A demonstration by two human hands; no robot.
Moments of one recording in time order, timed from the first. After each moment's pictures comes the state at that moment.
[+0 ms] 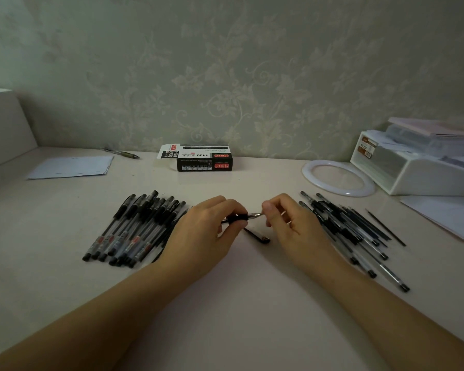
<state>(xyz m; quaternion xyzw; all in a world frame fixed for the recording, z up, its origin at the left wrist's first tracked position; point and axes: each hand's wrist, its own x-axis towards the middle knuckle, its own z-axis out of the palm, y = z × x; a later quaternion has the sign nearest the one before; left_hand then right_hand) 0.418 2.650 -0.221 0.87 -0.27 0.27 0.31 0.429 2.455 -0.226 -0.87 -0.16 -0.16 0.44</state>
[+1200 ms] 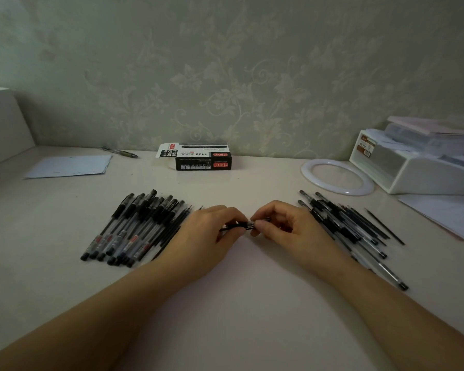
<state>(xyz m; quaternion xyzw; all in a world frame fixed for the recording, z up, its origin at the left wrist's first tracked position) 0.420 2.651 -0.224 0.89 -0.28 0.19 0.31 0.424 2.449 -0.218 -0.83 -0.21 -0.04 0.52</state>
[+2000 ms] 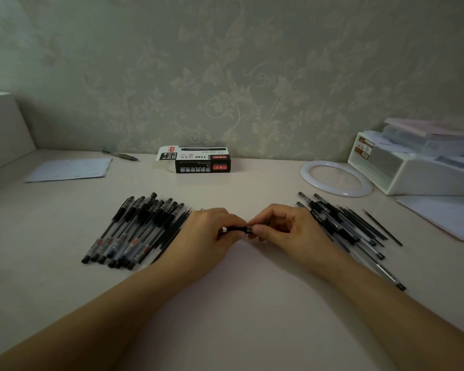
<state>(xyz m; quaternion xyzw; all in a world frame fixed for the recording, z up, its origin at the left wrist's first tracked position) 0.416 2.650 -0.218 0.88 -0.28 0.18 0.34 0.427 2.447 -0.220 -0.79 -0.23 -0.01 0.57</state>
